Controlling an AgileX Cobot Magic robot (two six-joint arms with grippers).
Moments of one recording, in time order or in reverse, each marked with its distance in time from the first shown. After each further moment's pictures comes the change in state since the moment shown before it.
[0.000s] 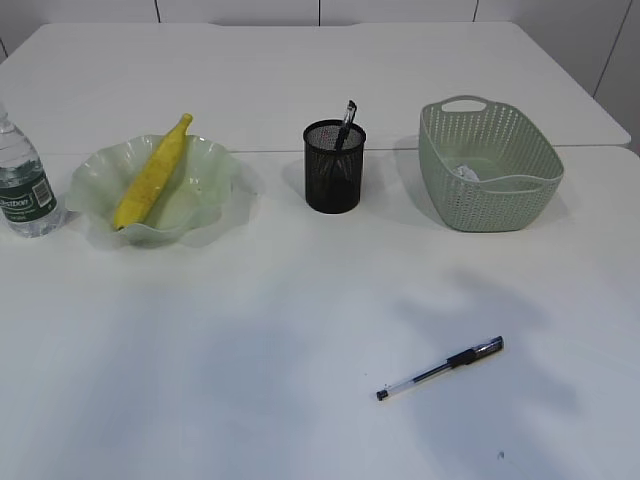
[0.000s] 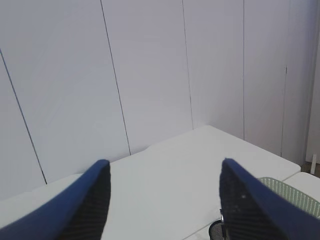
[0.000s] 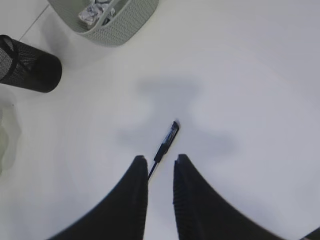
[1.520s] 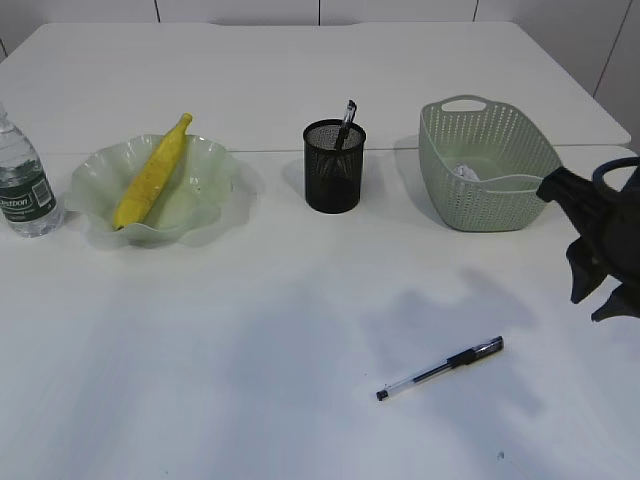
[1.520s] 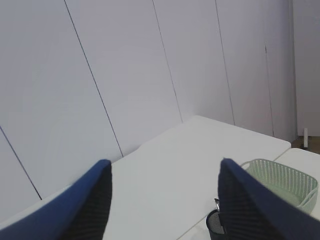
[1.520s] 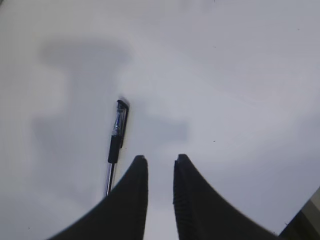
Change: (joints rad) left arm -0.244 0.010 0.000 0.195 -0.104 0.000; right arm 0.002 0.392 0.000 0.053 -0.026 0.324
